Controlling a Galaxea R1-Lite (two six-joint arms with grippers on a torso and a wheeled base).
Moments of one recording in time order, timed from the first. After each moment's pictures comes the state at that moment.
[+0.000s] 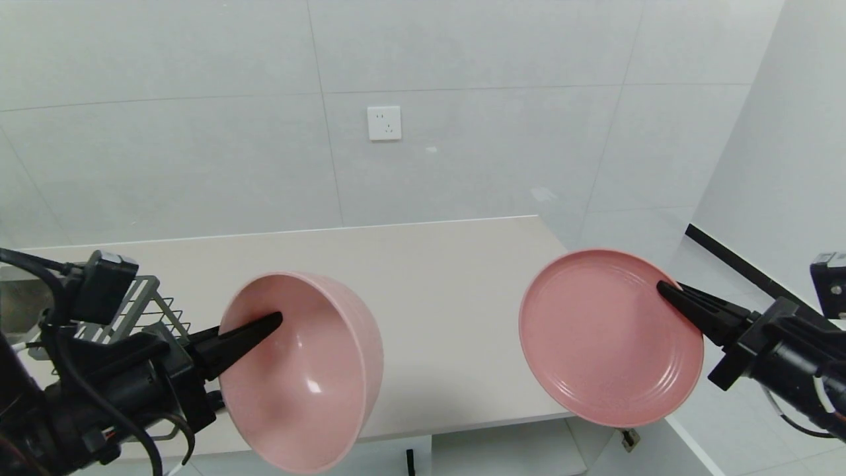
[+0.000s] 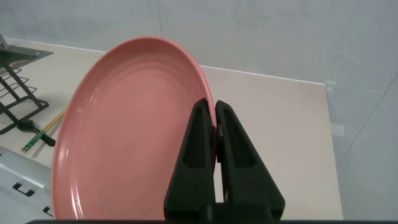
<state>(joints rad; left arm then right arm) -0.38 1.27 -0.19 -0.98 -0.33 -0.23 0.22 1.57 -0.01 -1.57 0.32 0.04</state>
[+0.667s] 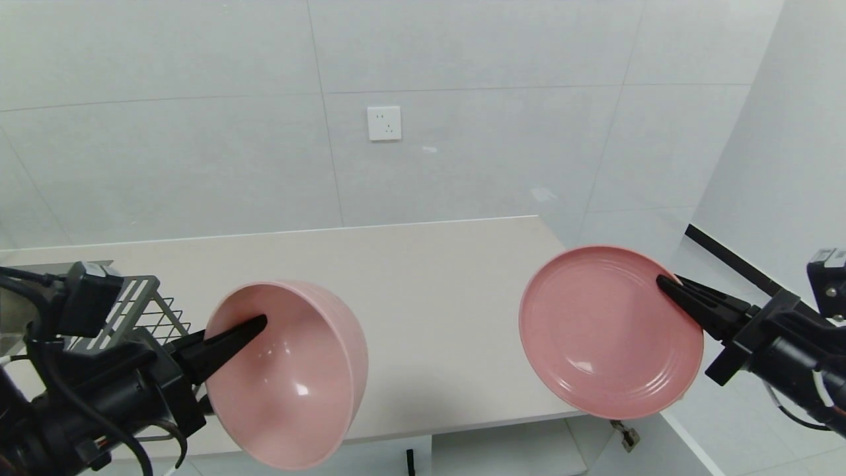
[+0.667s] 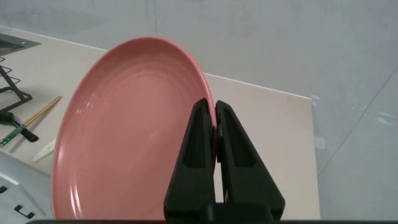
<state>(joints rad) -0.33 1.28 -0.13 -1.05 -0.32 -0.16 0.22 1.57 -0.03 -1.57 0.31 -0.05</state>
